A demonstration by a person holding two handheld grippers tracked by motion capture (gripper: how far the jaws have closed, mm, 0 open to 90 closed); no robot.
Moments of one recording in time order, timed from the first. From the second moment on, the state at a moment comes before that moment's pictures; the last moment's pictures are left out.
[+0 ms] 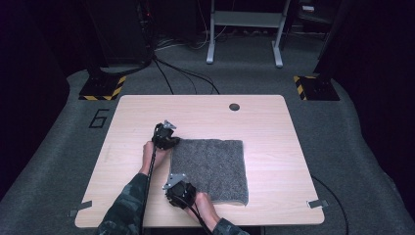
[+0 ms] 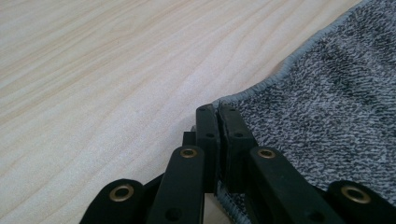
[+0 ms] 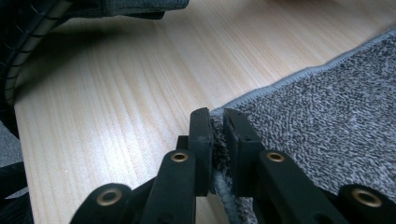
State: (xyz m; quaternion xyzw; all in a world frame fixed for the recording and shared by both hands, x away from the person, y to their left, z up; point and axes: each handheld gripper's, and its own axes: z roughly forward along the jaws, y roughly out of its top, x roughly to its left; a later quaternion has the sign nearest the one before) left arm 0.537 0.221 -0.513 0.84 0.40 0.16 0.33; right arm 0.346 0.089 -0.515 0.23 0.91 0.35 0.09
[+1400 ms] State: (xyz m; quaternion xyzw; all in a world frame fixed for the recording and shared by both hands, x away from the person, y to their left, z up) left arm 0.538 0.228 -0.467 0.83 0.40 0.20 0.33; right arm 0.345 0.063 -0.472 0.24 0.86 0.44 0.10
